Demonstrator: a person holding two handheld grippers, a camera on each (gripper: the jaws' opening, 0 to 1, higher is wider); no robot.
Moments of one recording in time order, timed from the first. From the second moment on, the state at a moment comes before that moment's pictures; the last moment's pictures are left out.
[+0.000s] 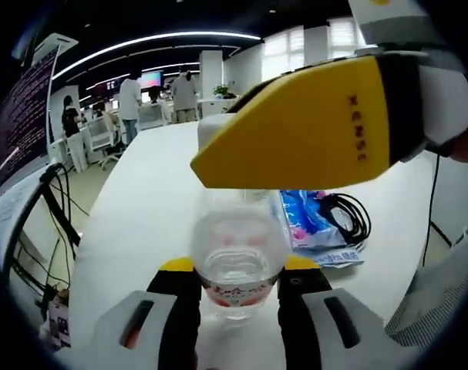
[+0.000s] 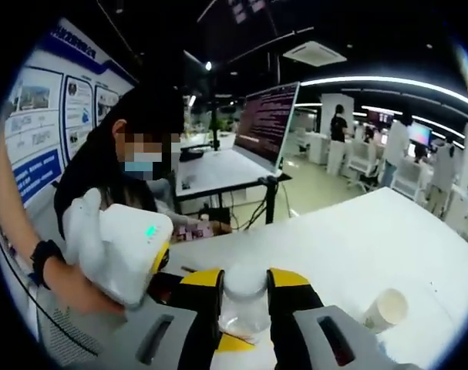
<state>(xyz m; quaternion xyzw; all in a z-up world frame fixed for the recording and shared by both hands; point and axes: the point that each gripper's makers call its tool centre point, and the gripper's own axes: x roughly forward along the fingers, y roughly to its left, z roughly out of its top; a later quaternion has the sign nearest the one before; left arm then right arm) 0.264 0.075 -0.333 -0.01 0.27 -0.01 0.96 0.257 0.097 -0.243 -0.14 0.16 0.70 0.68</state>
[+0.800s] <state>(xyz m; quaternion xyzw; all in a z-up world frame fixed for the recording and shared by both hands) 0.304 0.106 -0.326 -0.02 0.26 0.00 0.96 0.319 -0.001 -0.231 -0.07 0.20 0.60 0.77</state>
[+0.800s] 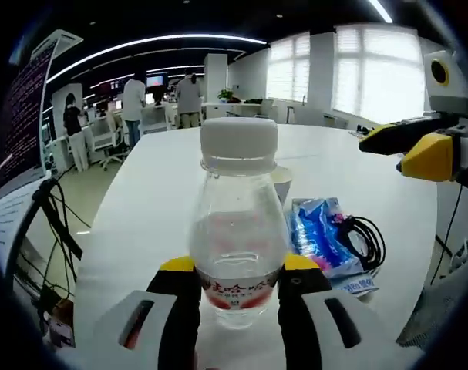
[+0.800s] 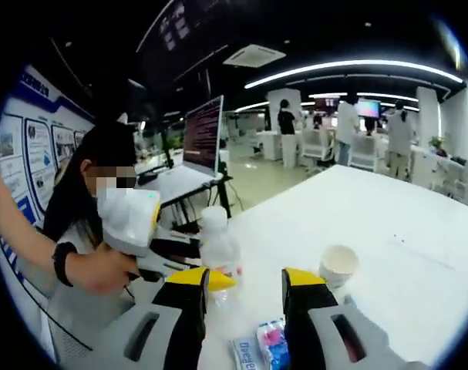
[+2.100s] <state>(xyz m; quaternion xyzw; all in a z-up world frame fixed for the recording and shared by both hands) 0.381 0.144 -0.325 -0.05 0.25 0.03 0.97 0.338 -0.155 -0.275 -0.02 0.28 0.45 0.85</state>
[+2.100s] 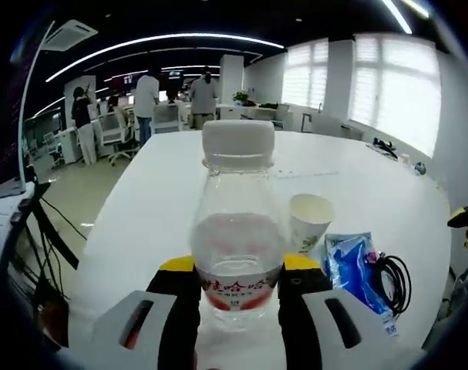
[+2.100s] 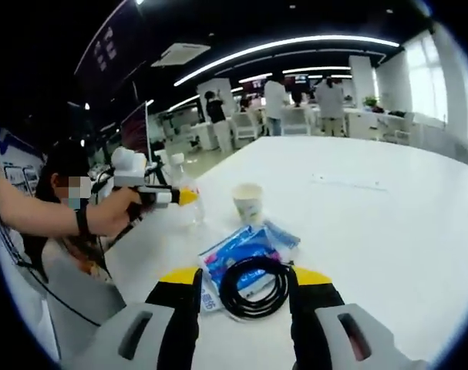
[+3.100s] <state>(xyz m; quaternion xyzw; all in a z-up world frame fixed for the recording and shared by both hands) 0.410 0.135 -0.342 -0.03 0.23 0.06 0.97 0.346 -0.184 -0.265 0.03 0.28 0.42 0.86</state>
